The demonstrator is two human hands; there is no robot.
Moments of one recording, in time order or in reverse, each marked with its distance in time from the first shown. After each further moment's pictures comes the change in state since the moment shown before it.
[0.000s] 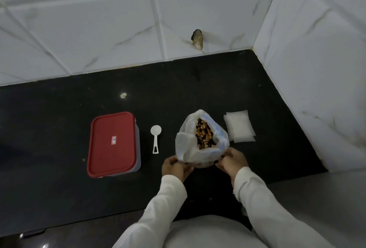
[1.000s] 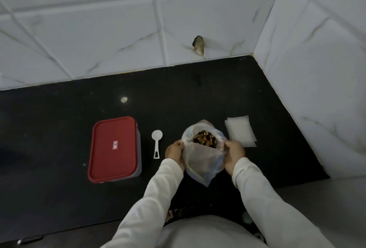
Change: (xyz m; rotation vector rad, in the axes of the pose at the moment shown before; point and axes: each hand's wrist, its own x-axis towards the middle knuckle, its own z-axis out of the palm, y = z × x) left_hand 0.053 0.035 0.029 0.103 -0.123 -0.011; right_hand 0.050 -0.037 0.006 0.187 0.041 0.128
